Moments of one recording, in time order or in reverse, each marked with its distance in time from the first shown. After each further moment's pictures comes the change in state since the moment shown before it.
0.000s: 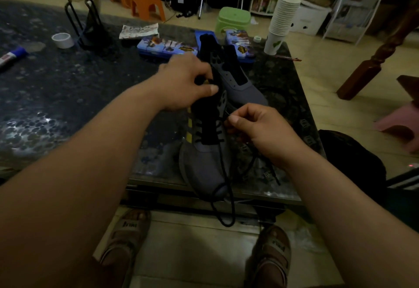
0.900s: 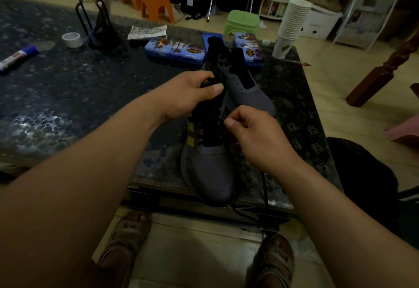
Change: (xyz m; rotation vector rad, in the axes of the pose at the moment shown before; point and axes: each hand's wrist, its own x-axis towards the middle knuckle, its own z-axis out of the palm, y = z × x) left_hand 0.005 -0.017 0.025 -0.741 -0.053 0.003; right_hand 0.004 -0.005 0.020 -0.281 0.046 -0.133
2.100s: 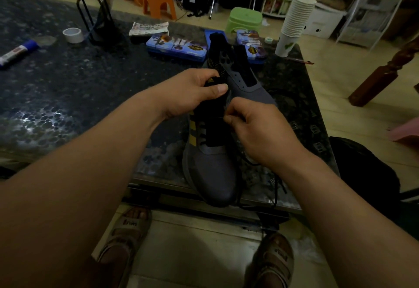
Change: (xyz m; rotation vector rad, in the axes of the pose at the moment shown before) left_hand 0.001 0.001 -0.001 0.077 -0.065 0.019; right_hand 0.004 -0.003 -0.010 -0.305 0.023 -0.273
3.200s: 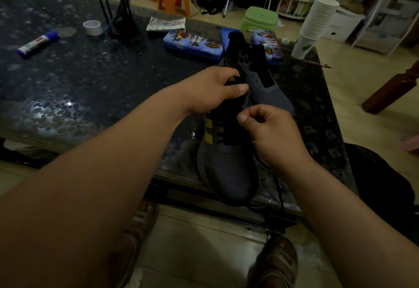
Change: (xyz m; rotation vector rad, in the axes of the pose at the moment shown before) left_hand -0.006 0.013 0.005 0.036 0.054 -0.040; right_hand -0.001 -0.015 0.019 0.454 0.073 0.372
